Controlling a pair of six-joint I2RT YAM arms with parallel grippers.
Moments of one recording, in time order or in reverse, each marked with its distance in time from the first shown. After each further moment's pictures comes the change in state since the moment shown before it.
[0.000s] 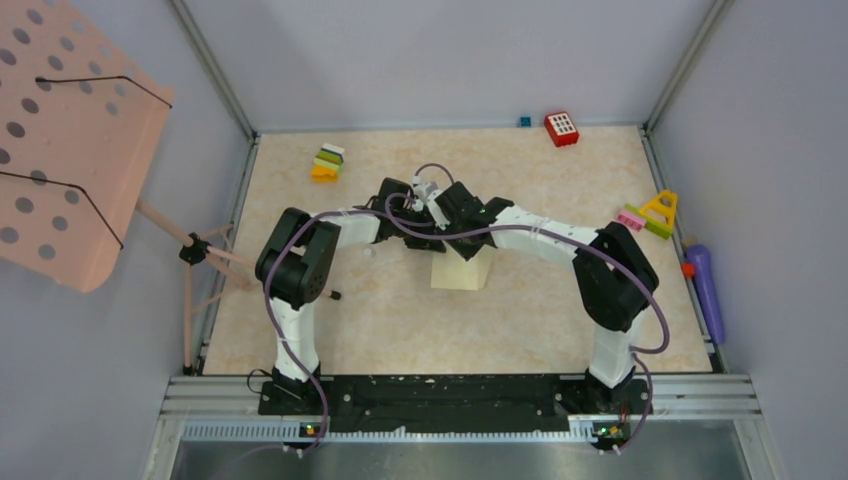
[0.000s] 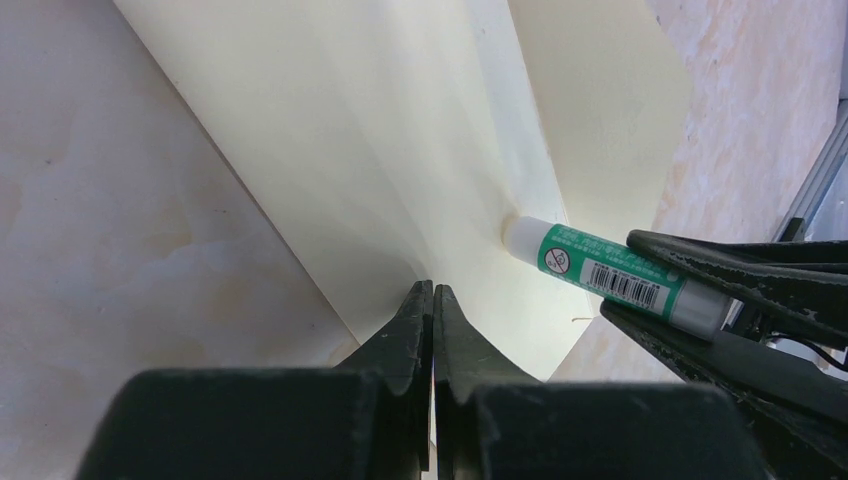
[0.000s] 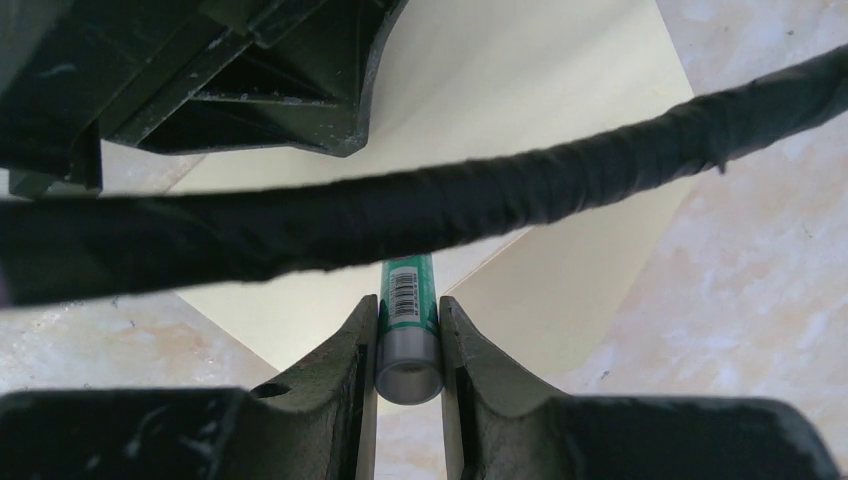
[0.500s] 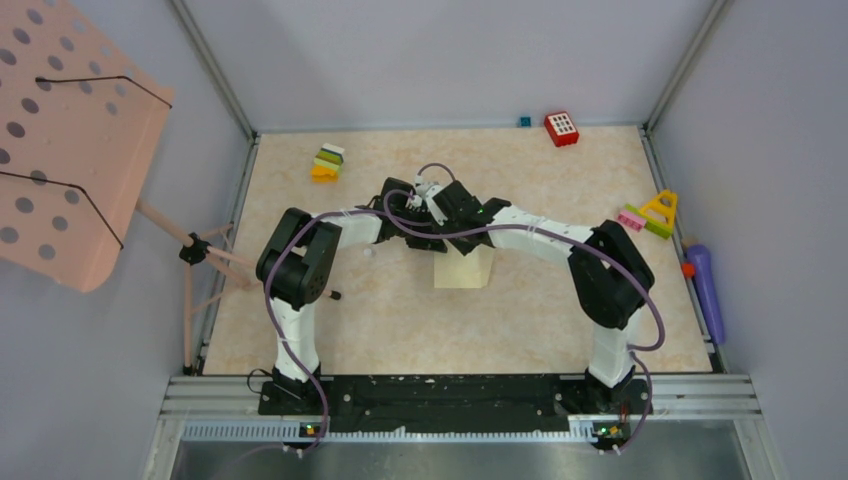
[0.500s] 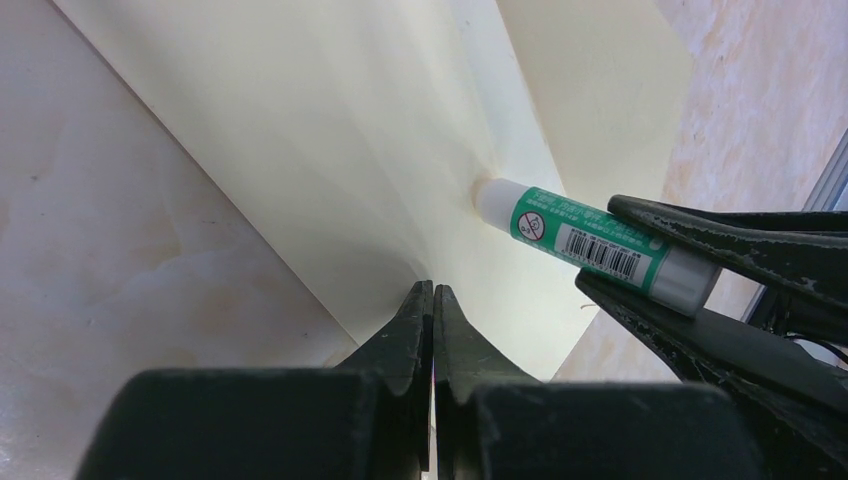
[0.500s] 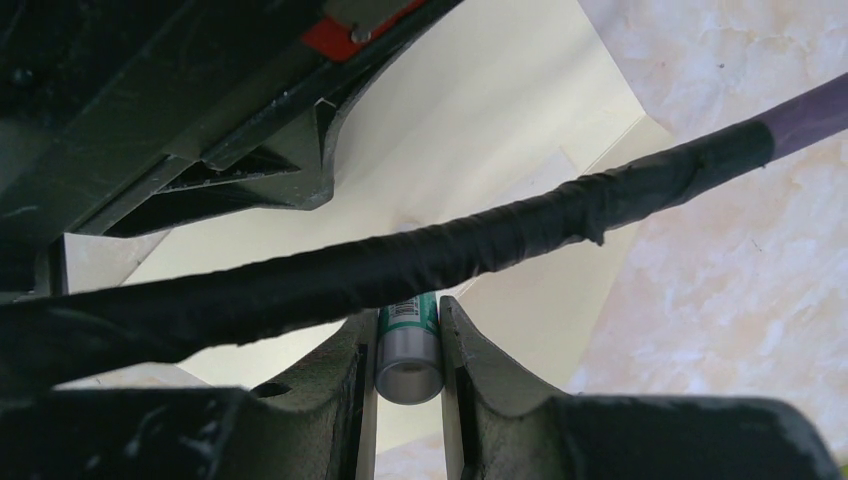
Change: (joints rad) left arm -0.014 0.000 0.008 -0.004 -0.018 0.020; right arm -0.003 0.024 0.006 0.071 0.065 -0.004
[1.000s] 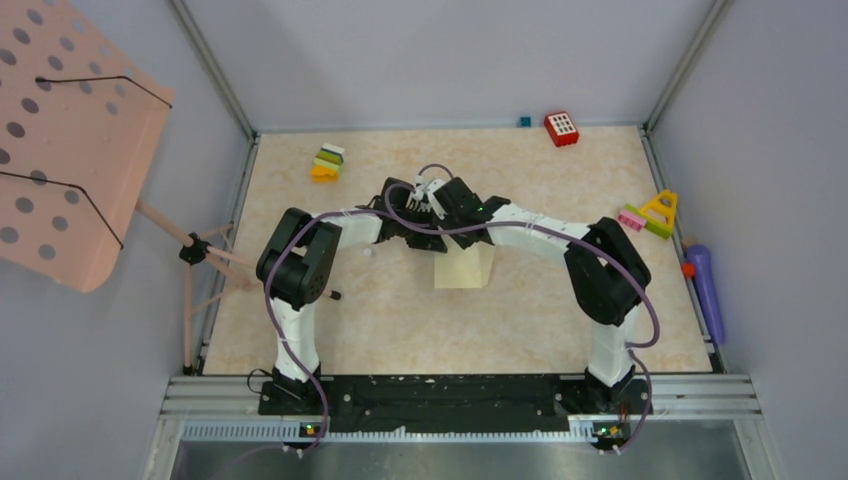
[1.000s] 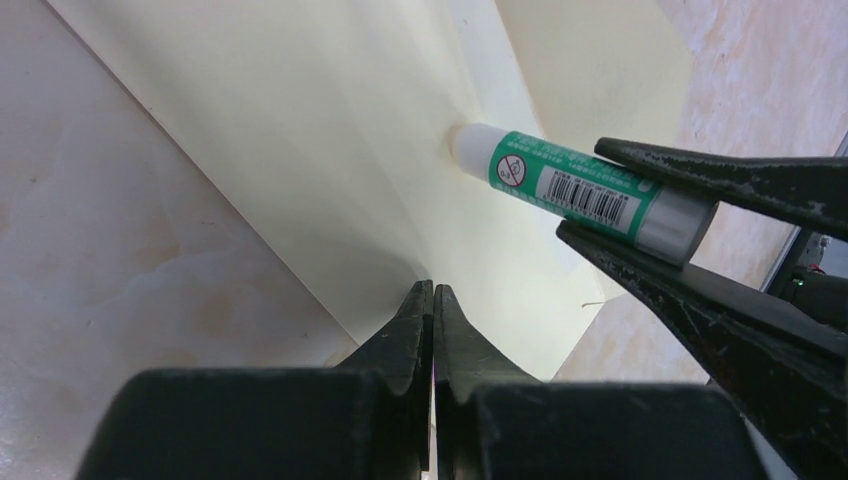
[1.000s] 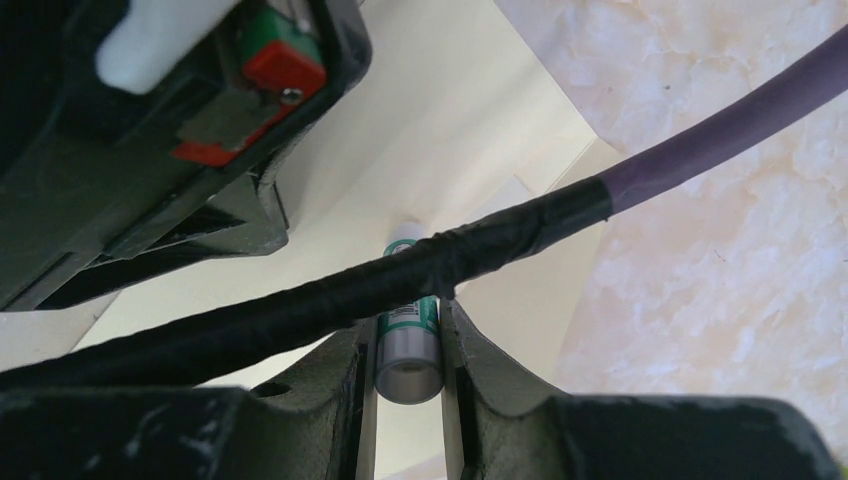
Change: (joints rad) left arm -0.001 0.000 0.002 -0.003 -0.001 0.006; right arm -0.018 0.026 0.013 0.055 0.041 -0.003
